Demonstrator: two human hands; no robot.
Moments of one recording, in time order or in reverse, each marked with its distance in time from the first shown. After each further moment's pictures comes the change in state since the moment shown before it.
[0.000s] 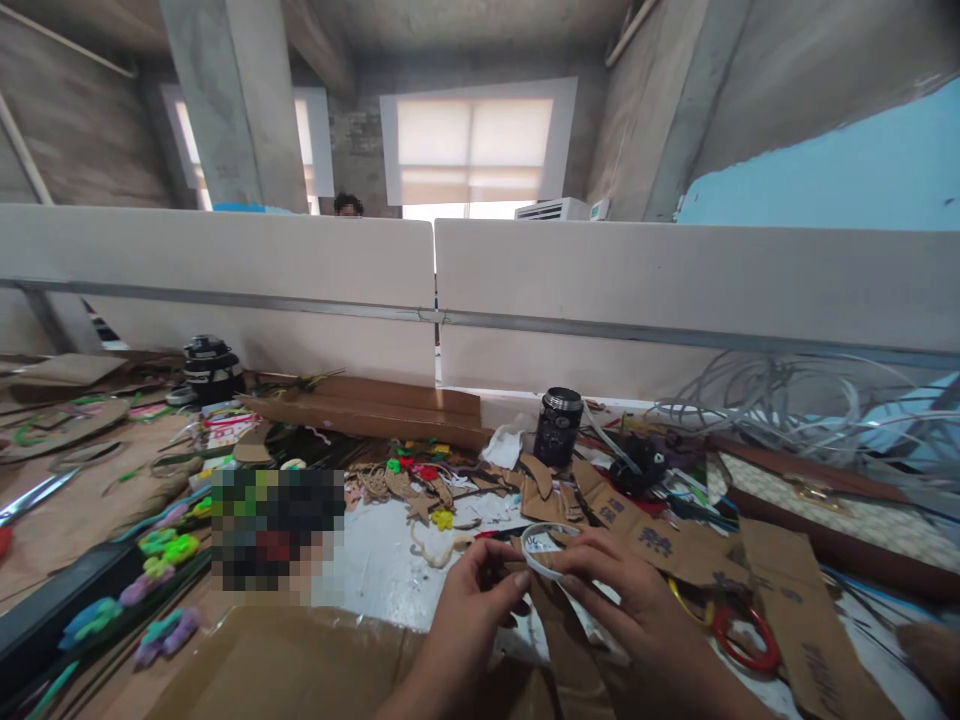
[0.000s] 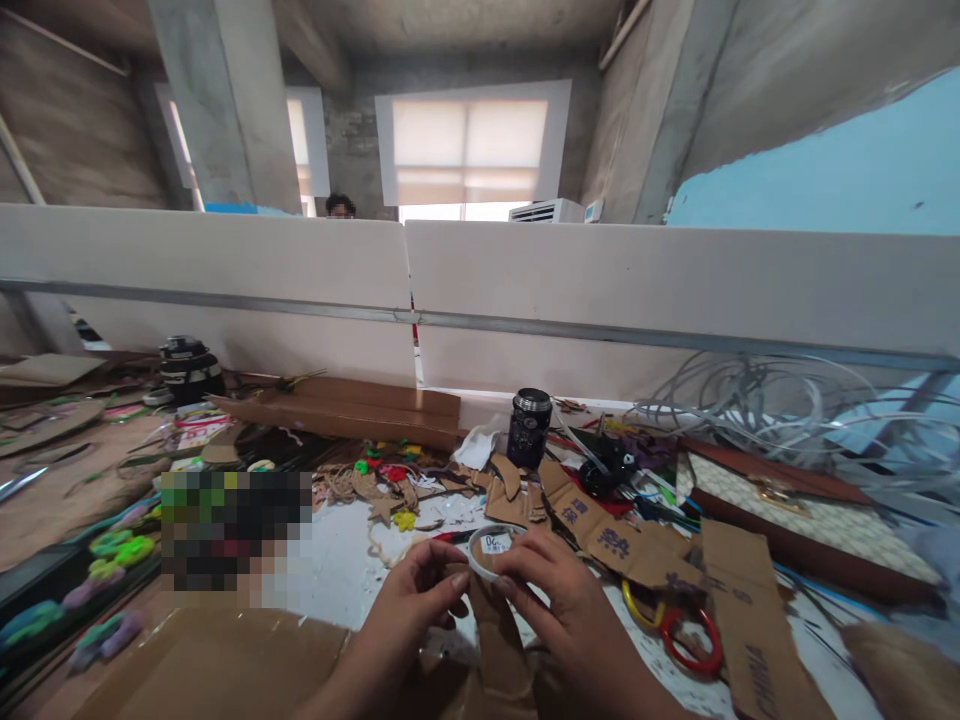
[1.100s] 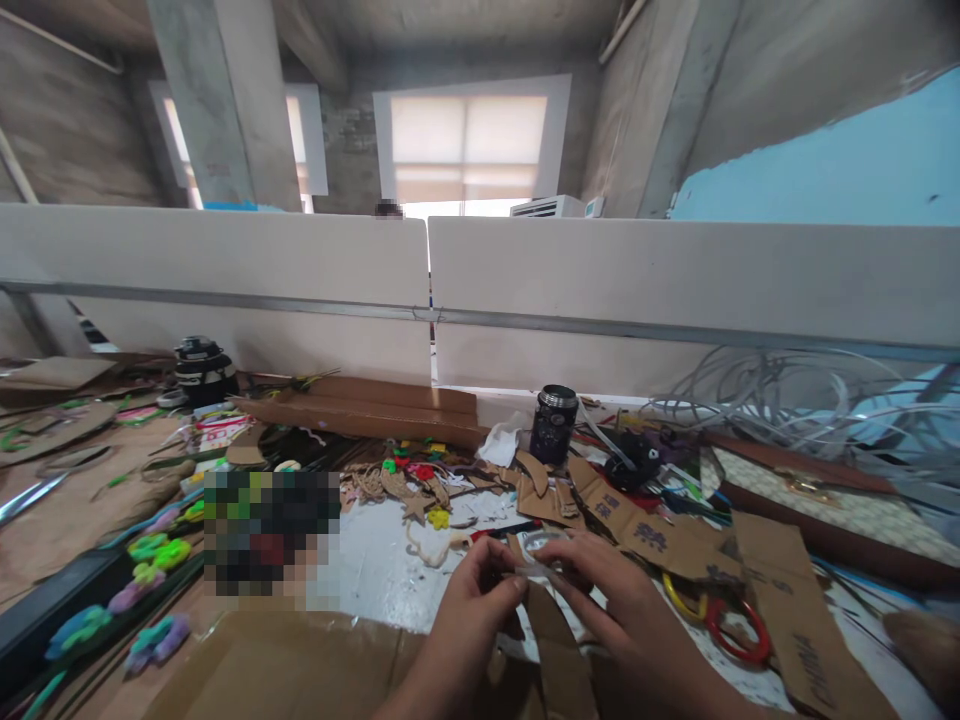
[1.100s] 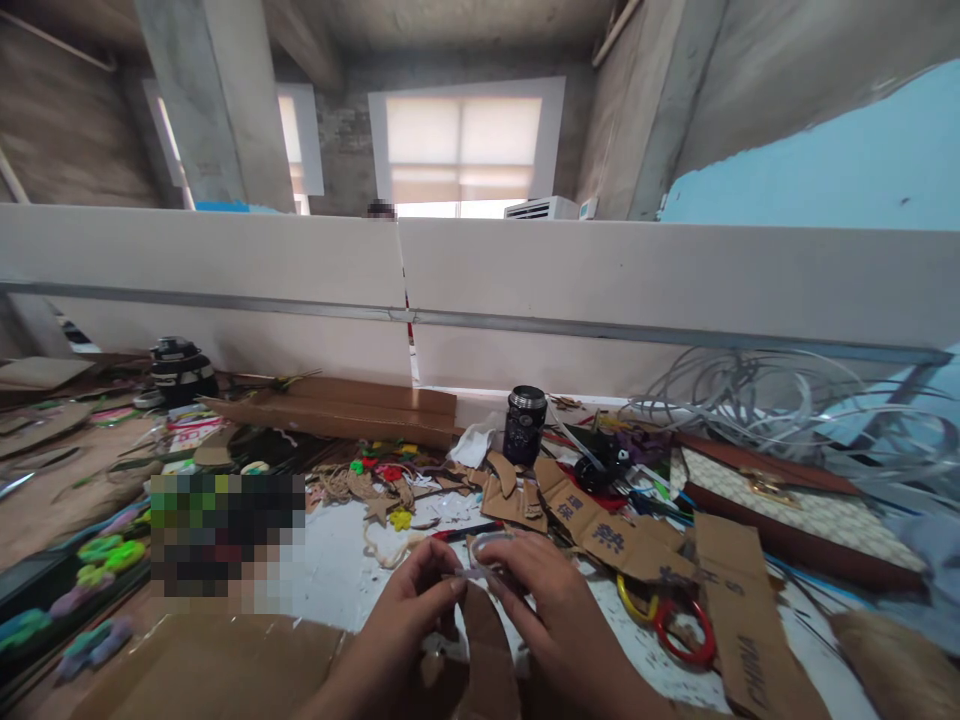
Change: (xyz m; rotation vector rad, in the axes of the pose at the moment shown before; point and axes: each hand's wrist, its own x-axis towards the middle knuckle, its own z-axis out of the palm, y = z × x) left_hand -0.002 -0.003 0.006 -0.059 -0.057 0.058; right_hand -0.001 -0.003 0.009 -0.033 0.038 0.050
